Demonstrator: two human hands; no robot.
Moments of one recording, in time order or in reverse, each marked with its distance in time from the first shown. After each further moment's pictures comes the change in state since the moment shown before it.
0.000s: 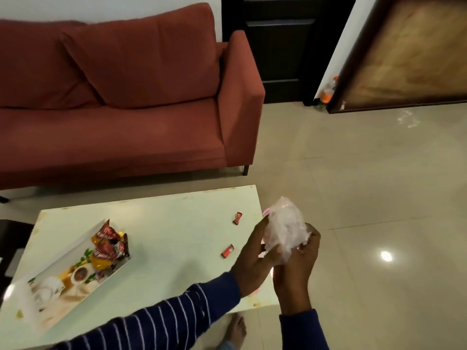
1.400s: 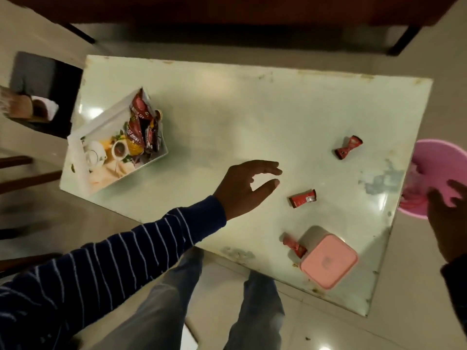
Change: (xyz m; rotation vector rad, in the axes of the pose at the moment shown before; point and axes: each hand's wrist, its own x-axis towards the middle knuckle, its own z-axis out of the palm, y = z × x) left_hand 0.093 -0.288 -0.186 0.524 0.406 -0.226; right_hand 0.357 0.337 -0.174 -1.362 -0.228 0.010
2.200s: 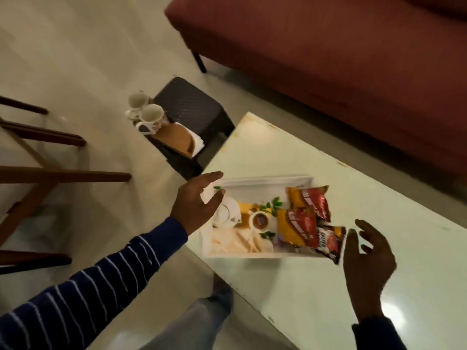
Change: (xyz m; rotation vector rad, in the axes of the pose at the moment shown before) left_hand -0.105 -0.284 -0.507 -0.022 0.623 -0.153; right_hand -0.367 -0.524 0.286 0.313 -0.160 -0.435
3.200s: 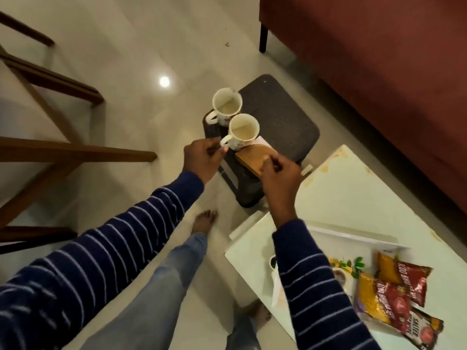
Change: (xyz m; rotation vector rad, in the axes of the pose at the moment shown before) left_hand 0.192 -0.234 -0.183 -0.039 0.181 -0.387; right_hand -0.063 -0.276 0.444 -0.051 -0.455 -0.044
